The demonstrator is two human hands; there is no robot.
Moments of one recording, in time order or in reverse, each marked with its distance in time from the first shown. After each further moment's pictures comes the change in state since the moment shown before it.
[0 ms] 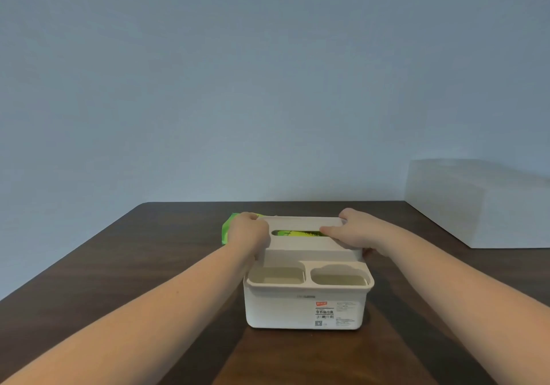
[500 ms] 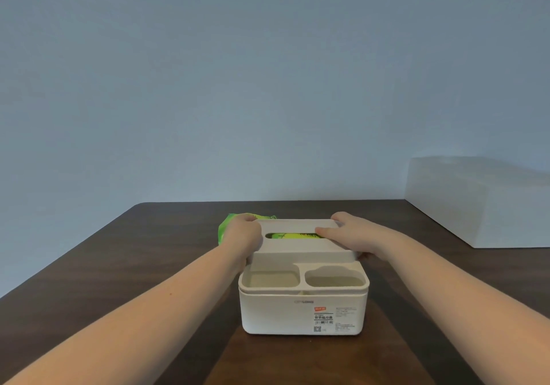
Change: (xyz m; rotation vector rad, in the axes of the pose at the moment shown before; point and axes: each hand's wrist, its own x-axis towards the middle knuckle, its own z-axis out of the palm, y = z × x) left_hand 0.017 -0.010 0.004 -0.065 -0.015 -0.023; right_hand 0.017 0.012 0.009 0.117 -0.087 -0.011
